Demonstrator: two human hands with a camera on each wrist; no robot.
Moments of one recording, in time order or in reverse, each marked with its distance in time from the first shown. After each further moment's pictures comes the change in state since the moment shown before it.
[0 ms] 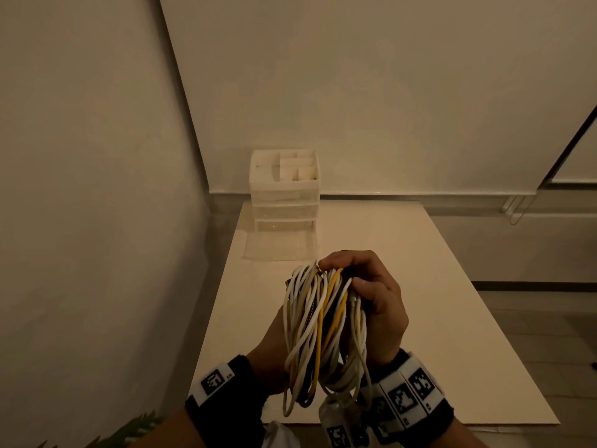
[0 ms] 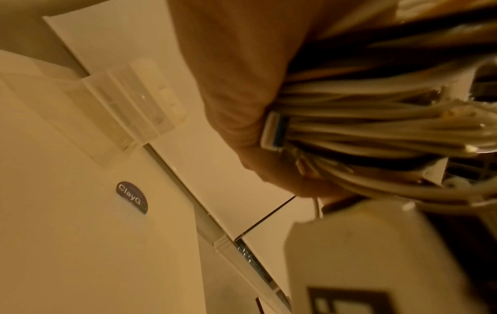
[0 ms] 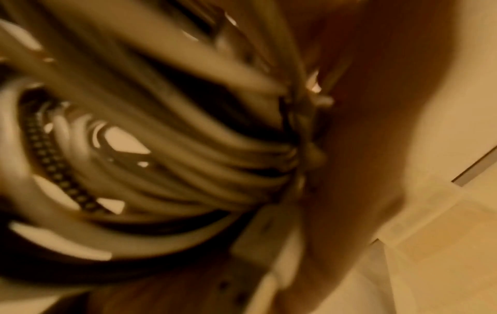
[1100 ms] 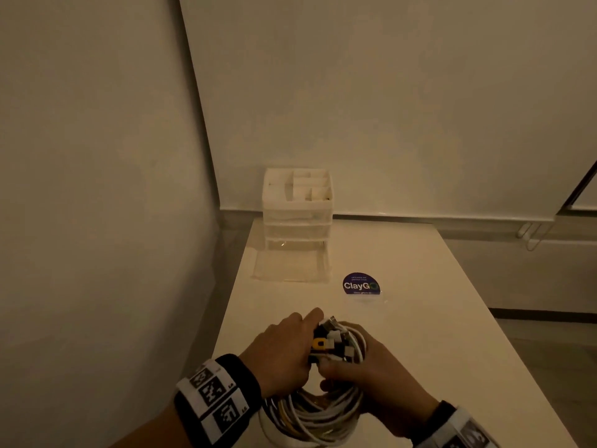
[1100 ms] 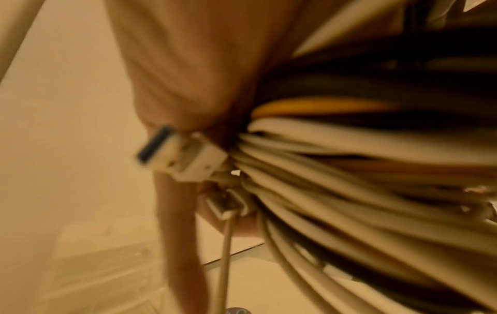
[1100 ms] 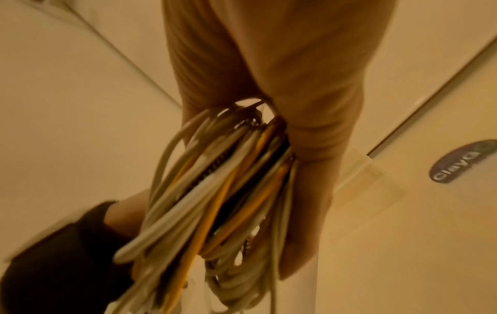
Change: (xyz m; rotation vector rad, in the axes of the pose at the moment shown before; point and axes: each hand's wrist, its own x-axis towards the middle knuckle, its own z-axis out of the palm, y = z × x) left_hand 0.022 0.009 -0.055 1.709 0.020 -0.300; right_hand -0.004 0.026 -0.044 -0.460 -0.154 0.872
